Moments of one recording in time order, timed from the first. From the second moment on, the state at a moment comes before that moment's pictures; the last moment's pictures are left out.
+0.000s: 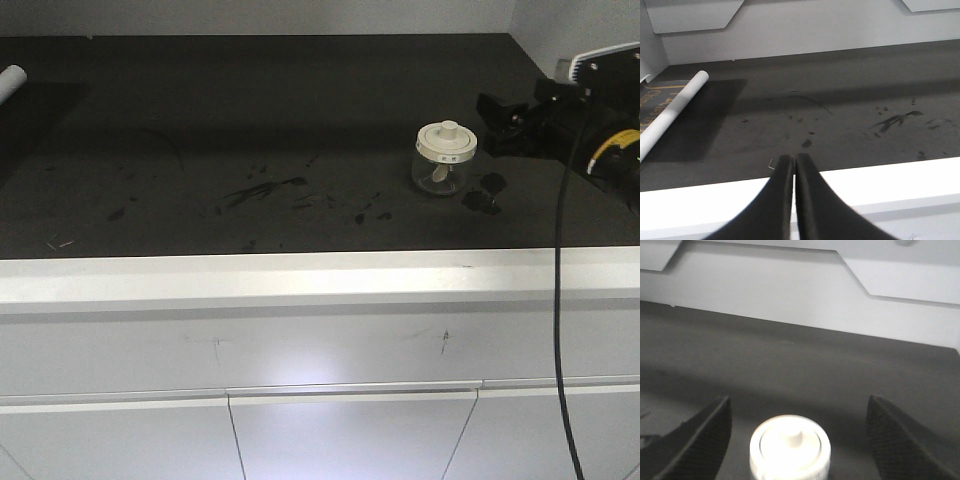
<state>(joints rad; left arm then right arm) -0.03 0.41 -0.42 0.09 0.24 -0.03 -0.05 1.70 -1.06 -0.75 -0.62 0.54</state>
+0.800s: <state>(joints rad) -0.03 0.41 -0.42 0.09 0.24 -0.03 0.03 2.14 -1.47 -0.77 -0.53 0.58</state>
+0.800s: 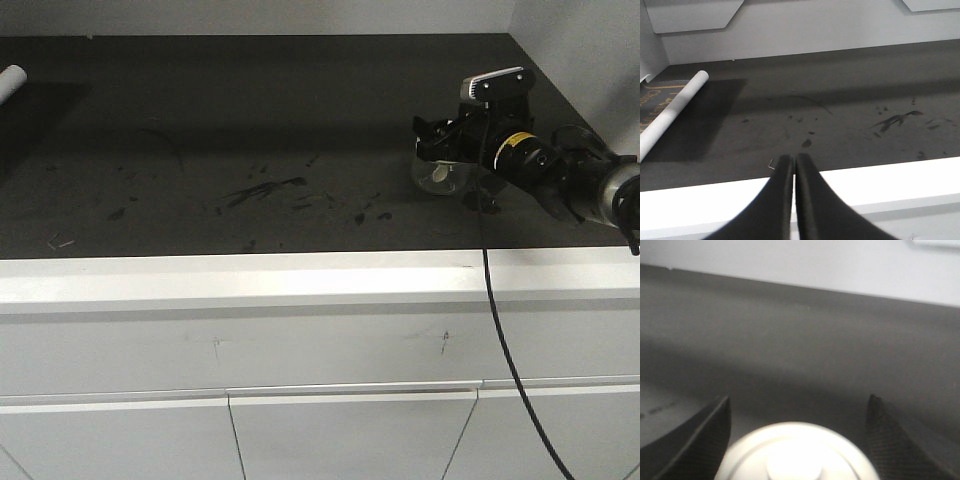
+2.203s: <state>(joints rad) -0.03 0.41 -0.42 0.09 0.24 -0.03 0.03 1.76 -1.19 -1.09 -0.53 0.90</state>
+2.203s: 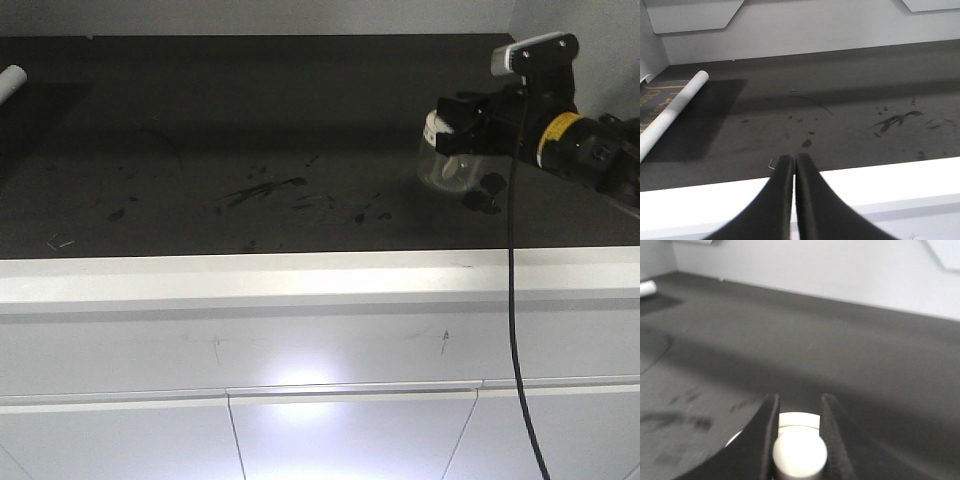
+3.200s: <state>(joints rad) -0.03 0.41 -0.42 0.09 0.24 -0.03 0.59 1.17 -0.75 -1.07 -0.48 0.86</state>
